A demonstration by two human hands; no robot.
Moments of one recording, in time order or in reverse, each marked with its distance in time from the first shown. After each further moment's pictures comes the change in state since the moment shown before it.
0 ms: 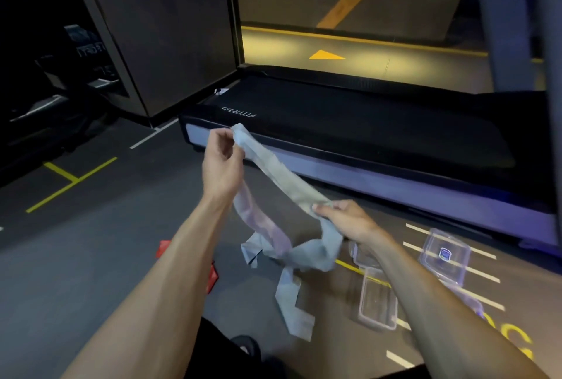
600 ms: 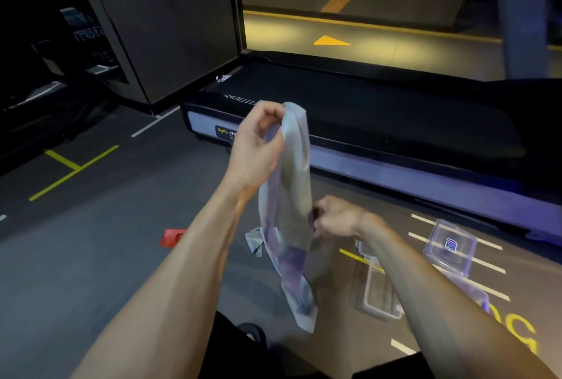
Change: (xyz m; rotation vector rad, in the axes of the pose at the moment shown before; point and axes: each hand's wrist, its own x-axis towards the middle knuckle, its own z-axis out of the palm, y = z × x) left_hand -0.013 0.032 0.018 -0.130 -0.346 0.224; right_hand 0.019 -0.008 0.024 -0.477 -0.347 -0.040
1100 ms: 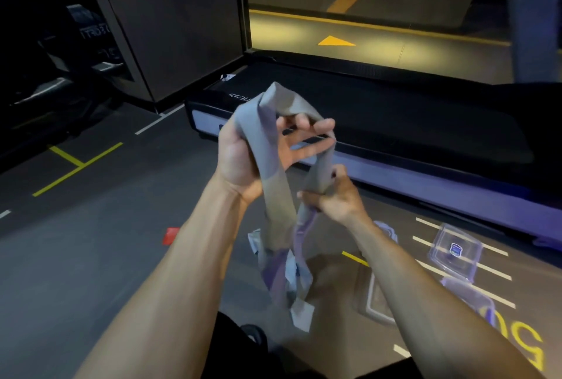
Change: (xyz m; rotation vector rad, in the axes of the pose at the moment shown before) left_hand -0.007 0.030 -0.011 -1.041 -0.386 -0.272; right_hand 0.032 -0.007 0.007 0.401 0.573 -0.004
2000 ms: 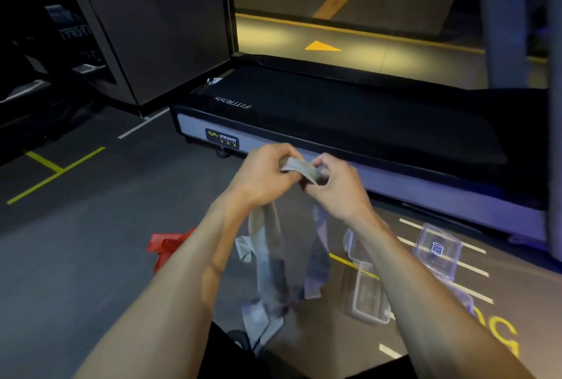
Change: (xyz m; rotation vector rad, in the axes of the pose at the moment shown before) left_hand 0.013 -0.037 -0.024 1.594 0.255 -0.106; right_hand -0.027 -0.040 -0.046 -0.284 0.081 -0.317
